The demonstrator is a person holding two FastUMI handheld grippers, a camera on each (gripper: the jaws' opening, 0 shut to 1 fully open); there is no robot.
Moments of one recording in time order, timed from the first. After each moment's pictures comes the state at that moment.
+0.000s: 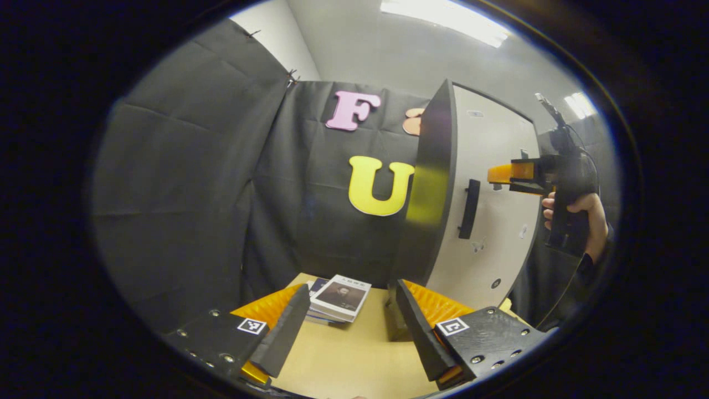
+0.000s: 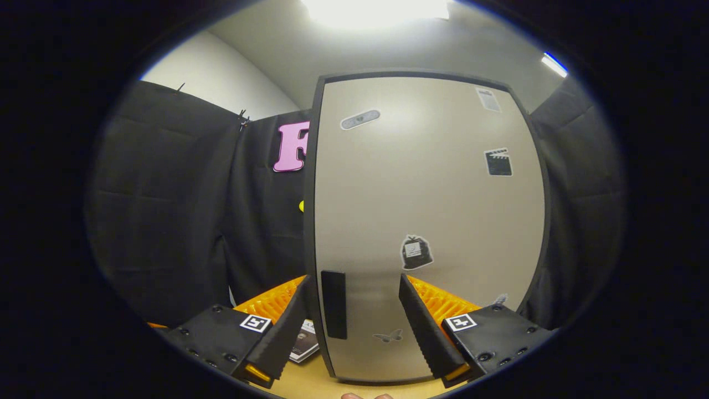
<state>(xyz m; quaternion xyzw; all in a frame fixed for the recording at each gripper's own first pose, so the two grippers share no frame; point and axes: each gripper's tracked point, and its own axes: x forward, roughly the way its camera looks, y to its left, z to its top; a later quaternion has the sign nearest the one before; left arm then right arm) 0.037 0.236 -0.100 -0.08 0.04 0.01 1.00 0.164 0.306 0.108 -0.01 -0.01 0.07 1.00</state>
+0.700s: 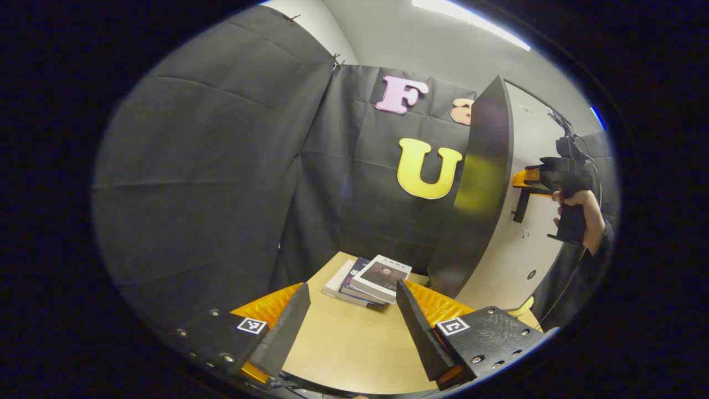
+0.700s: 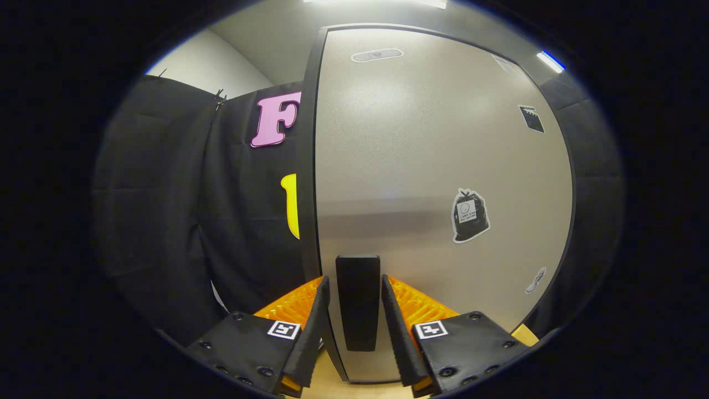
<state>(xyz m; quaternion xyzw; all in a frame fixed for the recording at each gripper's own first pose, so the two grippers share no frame) 0.017 0.321 -0.157 -0.12 0.09 0.08 0.99 0.227 0.328 0.064 0.01 0.04 0.01 1.00</state>
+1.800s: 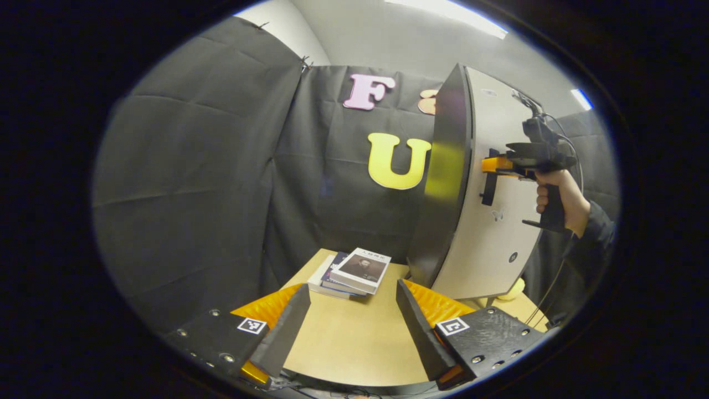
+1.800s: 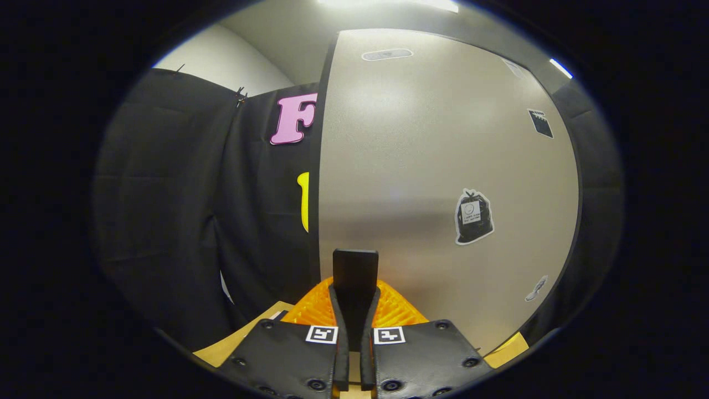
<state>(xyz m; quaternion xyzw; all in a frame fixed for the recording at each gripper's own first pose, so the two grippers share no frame) -0.003 0.254 -0.146 -0.07 0.10 0.03 0.99 0.212 0.322 0.063 -0.02 0.03 0.06 1.00</state>
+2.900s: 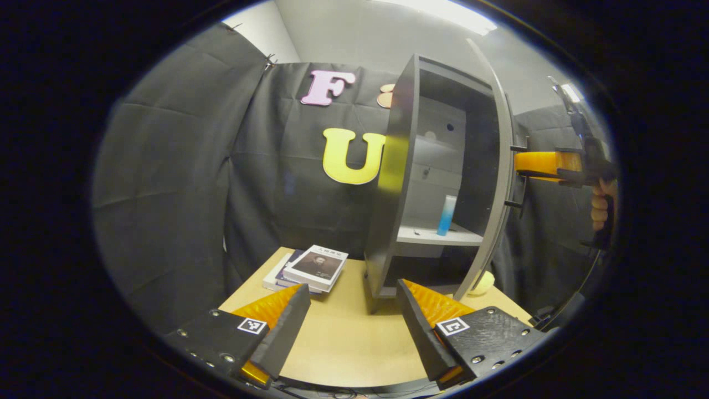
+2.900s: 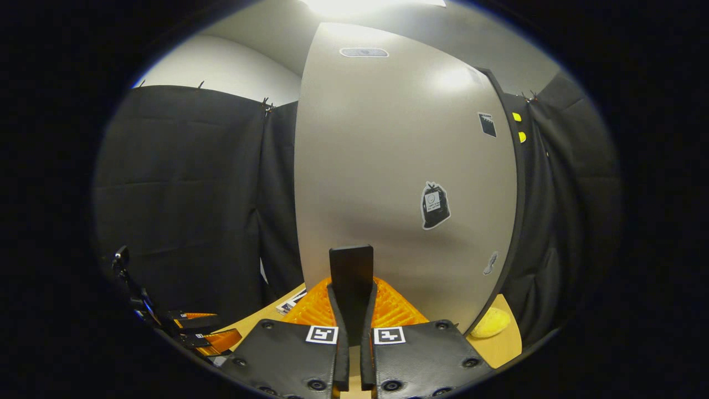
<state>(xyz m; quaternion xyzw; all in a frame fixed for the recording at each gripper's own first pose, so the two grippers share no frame) 0.005 0.149 -0.145 -0.07 0.10 -0.07 0.99 0.098 0.284 0.084 -0.01 0.06 0.15 0.99</state>
